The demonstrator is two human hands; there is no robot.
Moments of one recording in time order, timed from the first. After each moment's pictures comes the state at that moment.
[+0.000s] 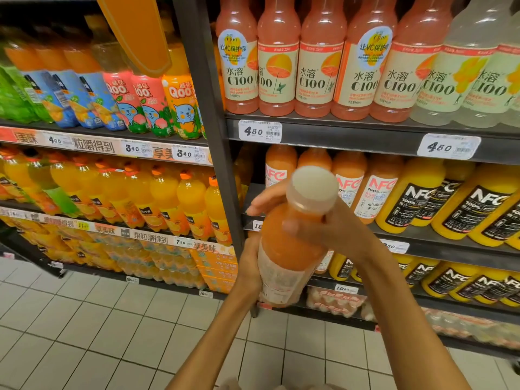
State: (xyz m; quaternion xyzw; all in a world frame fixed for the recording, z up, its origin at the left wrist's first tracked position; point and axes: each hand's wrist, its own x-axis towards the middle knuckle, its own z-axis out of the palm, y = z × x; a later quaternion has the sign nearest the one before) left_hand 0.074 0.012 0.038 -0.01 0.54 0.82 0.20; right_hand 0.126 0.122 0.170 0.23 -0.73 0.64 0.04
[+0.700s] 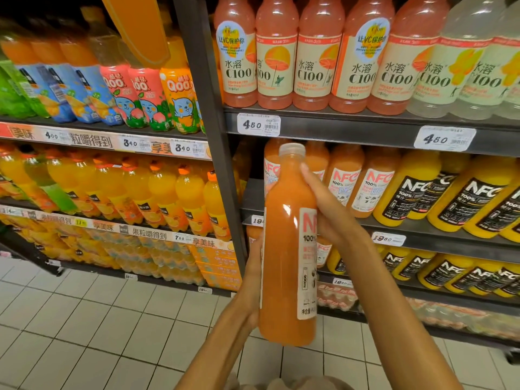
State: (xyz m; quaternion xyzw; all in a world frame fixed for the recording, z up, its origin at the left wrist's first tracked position) left_hand 0.110 -0.013 0.040 -0.01 0.44 0.78 0.45; right_hand 0.086 0.143 0.110 -0.11 -0.58 0.81 -0.02
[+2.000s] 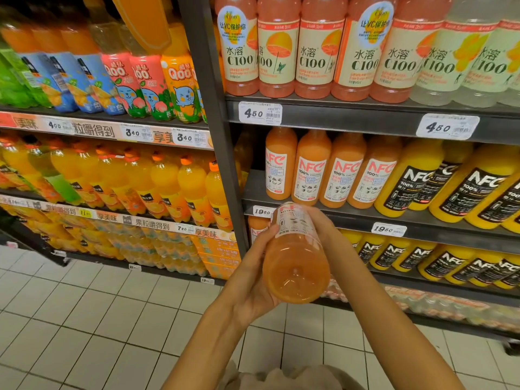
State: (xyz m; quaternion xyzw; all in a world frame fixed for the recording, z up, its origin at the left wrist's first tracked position) left_hand 0.127 -0.031 0.074 -0.08 0.34 0.79 0.51; right_hand 0.083 0.139 0.053 -0.33 -0.45 0.82 -0.10
